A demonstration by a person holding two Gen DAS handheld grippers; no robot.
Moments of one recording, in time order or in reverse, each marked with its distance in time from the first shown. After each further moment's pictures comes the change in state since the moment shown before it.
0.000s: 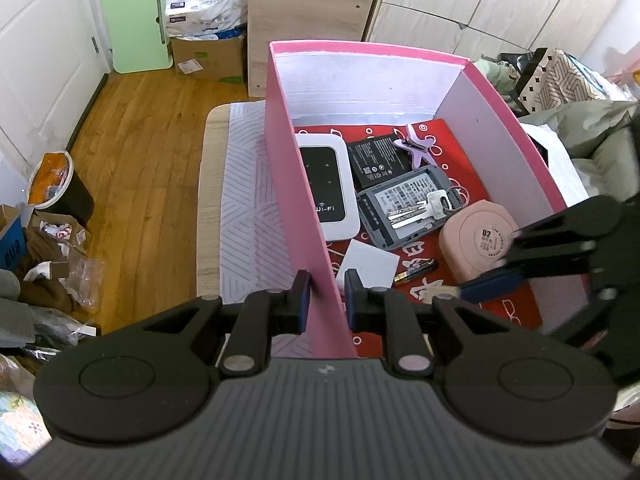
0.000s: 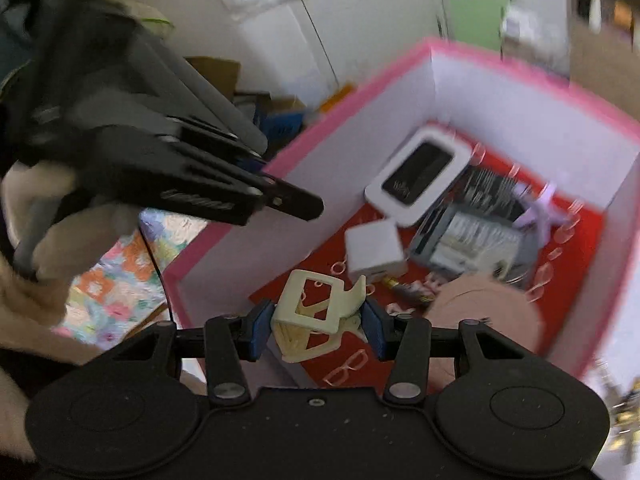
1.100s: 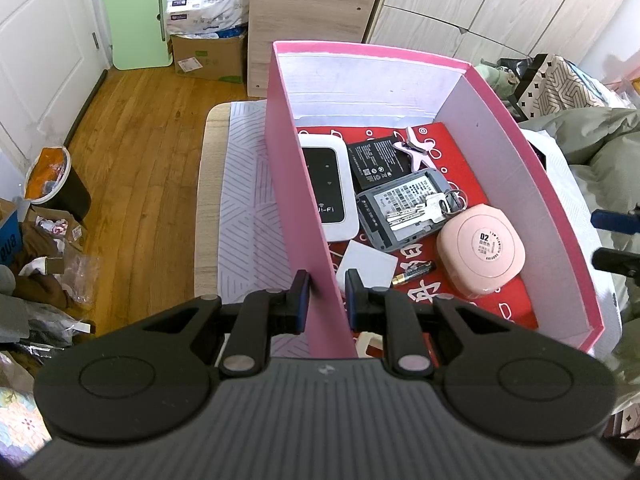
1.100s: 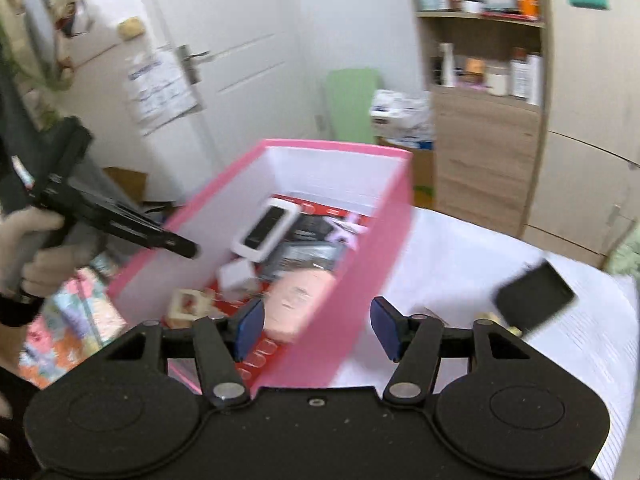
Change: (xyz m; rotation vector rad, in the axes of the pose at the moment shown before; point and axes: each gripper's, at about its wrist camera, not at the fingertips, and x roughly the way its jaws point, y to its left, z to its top) left arm -0.001 0.004 0.000 -0.017 -0.003 -0.015; right arm -0.118 -0.031 -0.103 0.129 -0.390 -0.315
